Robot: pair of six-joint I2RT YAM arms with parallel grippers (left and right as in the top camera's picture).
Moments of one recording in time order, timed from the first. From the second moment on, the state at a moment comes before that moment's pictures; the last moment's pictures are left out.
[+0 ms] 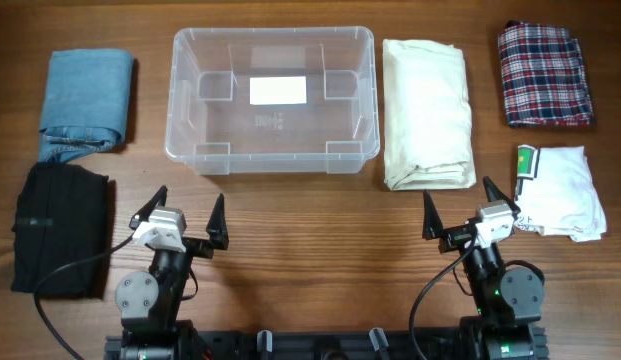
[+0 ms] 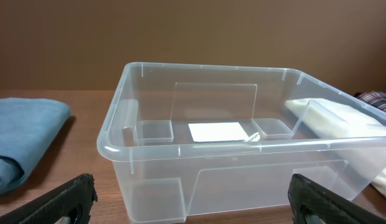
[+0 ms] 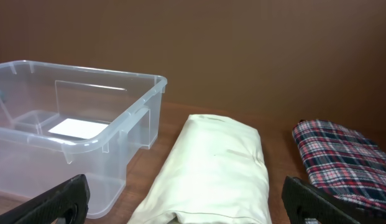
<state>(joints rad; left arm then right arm) 0.02 0.01 0.01 -0.06 0.21 -0.09 0.07 0.02 0.01 0.00 -0.12 -0.07</state>
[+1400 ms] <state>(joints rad) 0.02 0.01 0.01 -0.06 0.21 -0.09 -0.25 1.63 1.23 -0.24 -0.76 -0.04</state>
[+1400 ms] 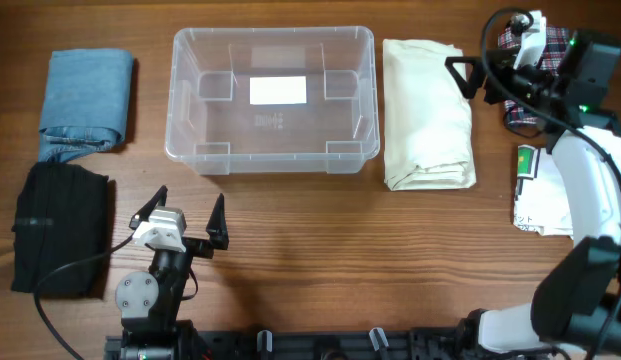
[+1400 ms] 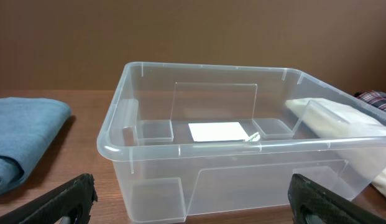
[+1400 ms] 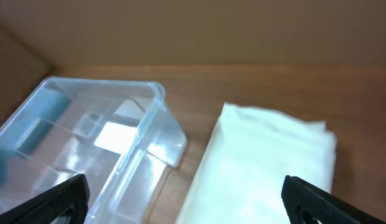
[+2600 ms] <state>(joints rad) 0.02 0.01 0.01 -0.06 0.21 -0.09 -0.29 2.16 1.30 -0.24 -0.81 -0.21</state>
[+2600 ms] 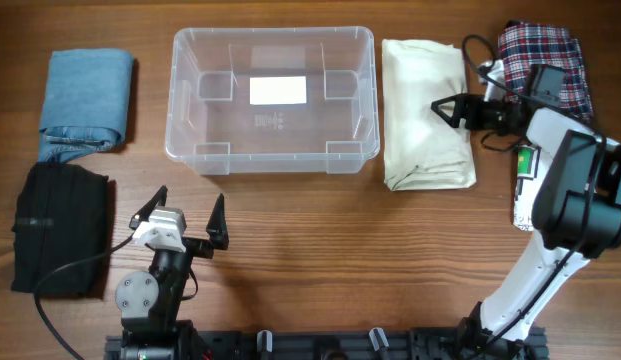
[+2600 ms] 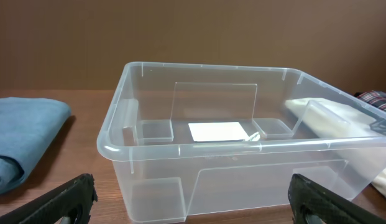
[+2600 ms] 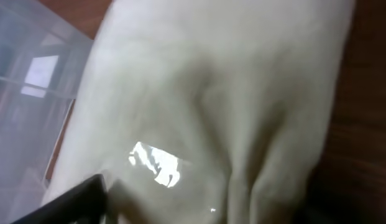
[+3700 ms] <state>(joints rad) 0.02 0.01 0.01 -0.06 0.21 -0.09 0.01 1.42 1.31 -0.34 -0.42 -0.48</state>
